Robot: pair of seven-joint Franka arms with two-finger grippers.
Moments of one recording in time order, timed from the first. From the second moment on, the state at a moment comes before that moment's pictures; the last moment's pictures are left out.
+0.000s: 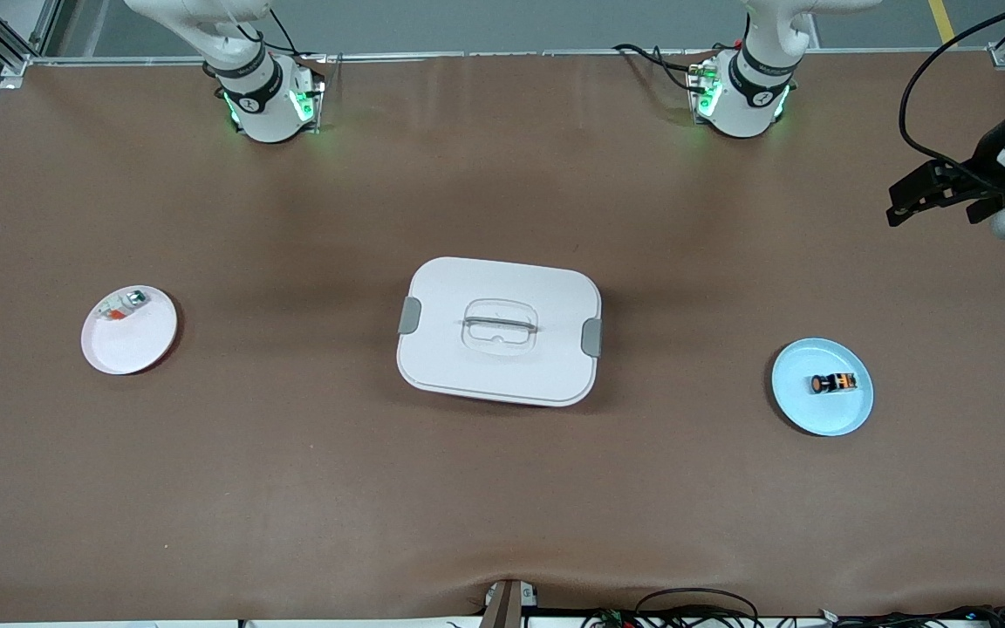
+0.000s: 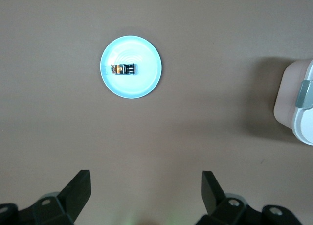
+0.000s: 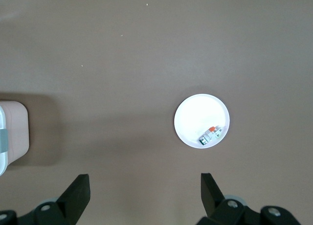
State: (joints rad) left arm -0.06 -0.03 0.00 -1.59 0.01 1.53 -0.08; right arm -0.07 0.06 -0.07 -1.38 0.03 1.46 -0.05
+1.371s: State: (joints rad) left arm -0.02 0.07 0.01 -1.59 -0.01 1.58 -0.08; right arm 0.00 0.06 -0.06 -1.37 -0.02 1.42 -0.05
